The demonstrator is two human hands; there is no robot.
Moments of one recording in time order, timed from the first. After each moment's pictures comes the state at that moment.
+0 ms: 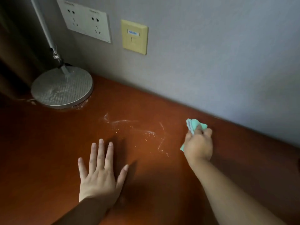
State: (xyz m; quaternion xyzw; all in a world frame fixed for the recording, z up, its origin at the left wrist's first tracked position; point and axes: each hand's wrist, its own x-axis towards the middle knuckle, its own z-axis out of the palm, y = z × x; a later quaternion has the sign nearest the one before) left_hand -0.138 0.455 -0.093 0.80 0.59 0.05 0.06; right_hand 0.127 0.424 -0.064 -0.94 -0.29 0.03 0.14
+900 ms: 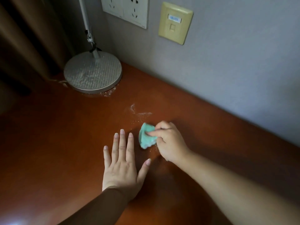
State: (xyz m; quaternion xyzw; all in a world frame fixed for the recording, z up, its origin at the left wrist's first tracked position) left_hand -0.139 0.453 -0.092 0.81 0.58 0.08 0.02; right_hand 0.027 0.477 -0.060 -0.67 -0.68 0.18 0.25
